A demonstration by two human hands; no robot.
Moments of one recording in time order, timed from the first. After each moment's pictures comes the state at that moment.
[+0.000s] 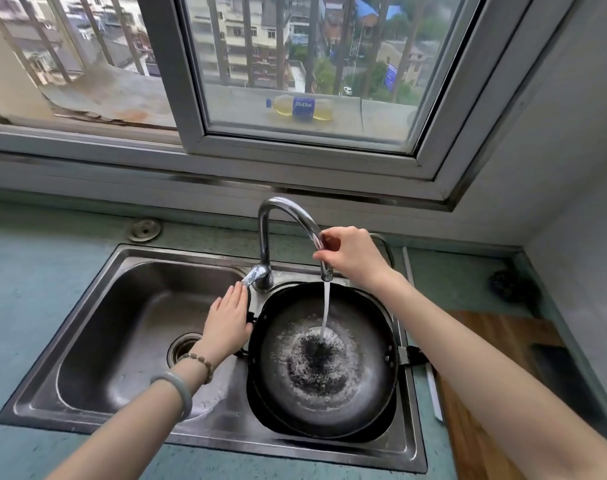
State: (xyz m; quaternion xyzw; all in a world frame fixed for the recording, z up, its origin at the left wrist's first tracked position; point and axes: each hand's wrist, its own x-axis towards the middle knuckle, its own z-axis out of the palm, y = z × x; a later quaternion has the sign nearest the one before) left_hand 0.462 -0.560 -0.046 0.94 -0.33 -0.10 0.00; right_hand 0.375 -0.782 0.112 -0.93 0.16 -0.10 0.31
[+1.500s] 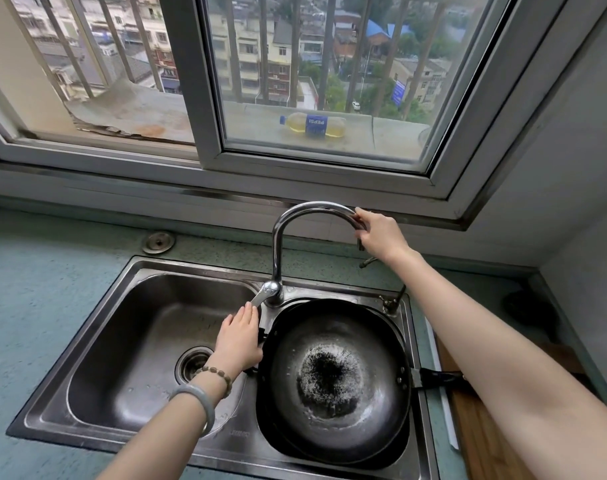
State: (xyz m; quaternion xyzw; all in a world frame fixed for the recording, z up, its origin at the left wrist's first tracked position) left_hand 0.468 -0.562 -0.054 0.94 -0.33 -0.12 -0.03; right_hand 0.430 -0.850 0.105 -0.93 0.24 -0.08 0.25
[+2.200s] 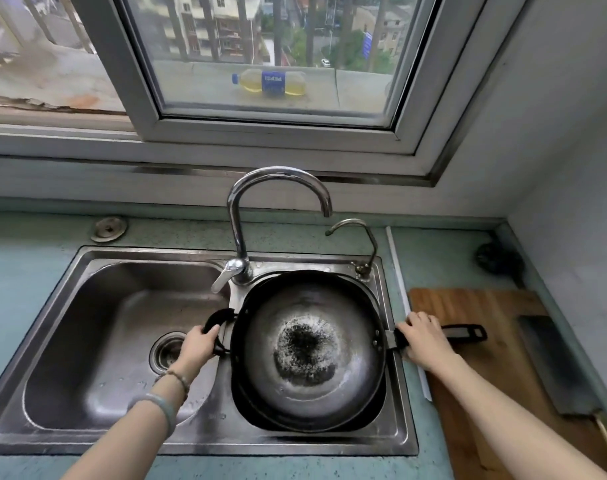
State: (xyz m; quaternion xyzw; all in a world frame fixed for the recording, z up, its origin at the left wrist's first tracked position) left_hand 0.475 -0.541 -0.133 0.84 0.08 -0.31 0.44; right_hand 0.205 -0.890 -0.080 -0.94 0.24 0.22 -0.08
